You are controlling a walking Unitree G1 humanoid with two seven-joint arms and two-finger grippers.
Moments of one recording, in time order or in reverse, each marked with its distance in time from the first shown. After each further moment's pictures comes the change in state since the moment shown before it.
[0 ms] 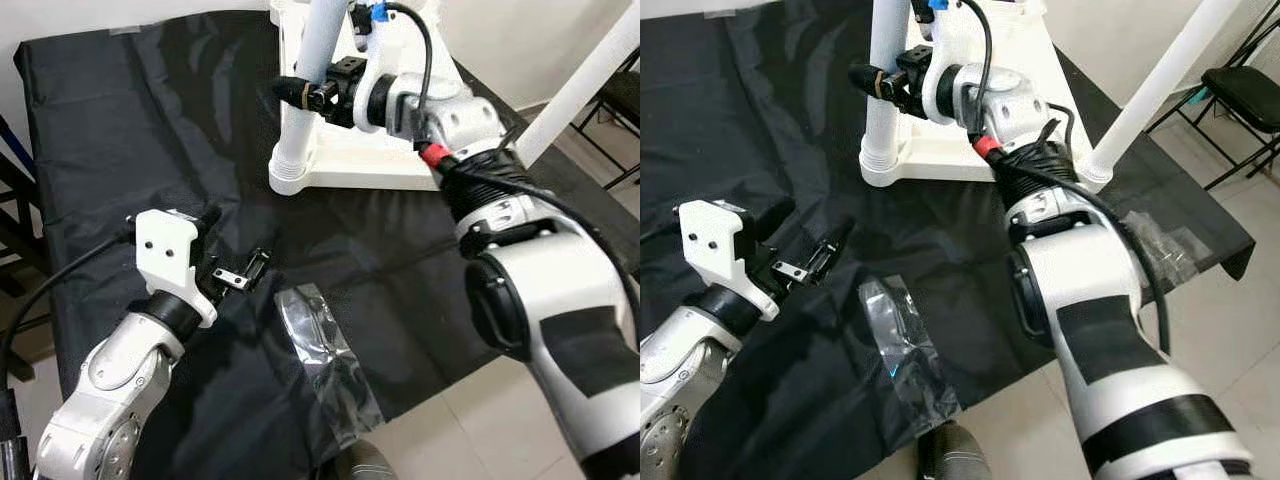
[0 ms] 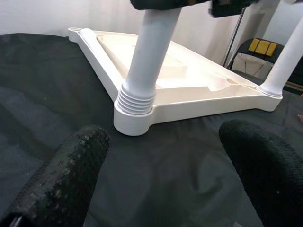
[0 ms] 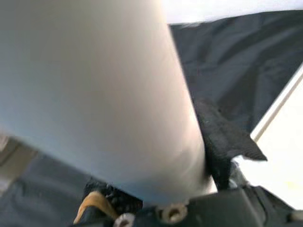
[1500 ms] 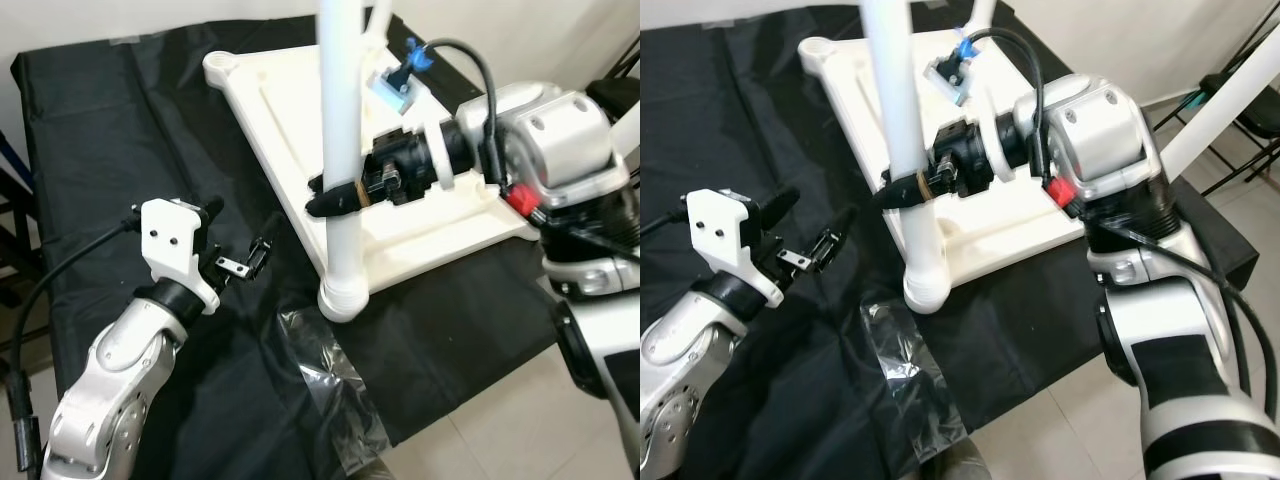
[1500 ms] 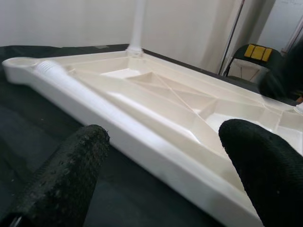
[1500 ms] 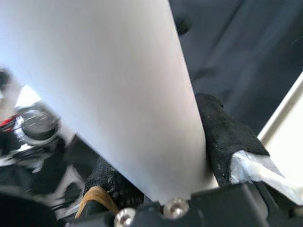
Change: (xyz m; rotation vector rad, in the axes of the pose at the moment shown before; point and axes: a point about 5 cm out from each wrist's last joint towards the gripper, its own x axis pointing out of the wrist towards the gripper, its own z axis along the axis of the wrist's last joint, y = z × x) left arm 0.014 0.006 -0.004 0.010 -0.020 -0.013; right arm -0.069 0.058 -0.021 0.161 0.366 0.582
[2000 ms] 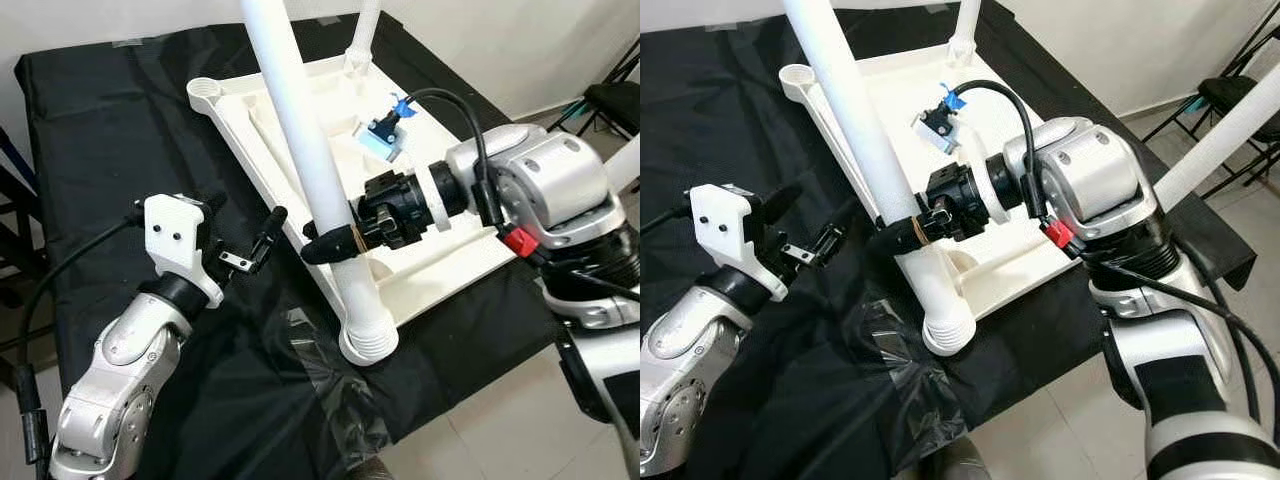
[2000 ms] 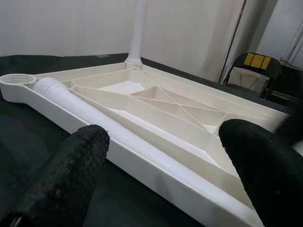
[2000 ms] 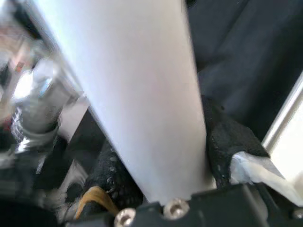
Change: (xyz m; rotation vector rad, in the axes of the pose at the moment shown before) left arm 0.006 -0.001 0.000 -0.010 -0.028 -0.001; right arm 0.007 -0.005 -0.009 -0.009 -0.029 -0.086
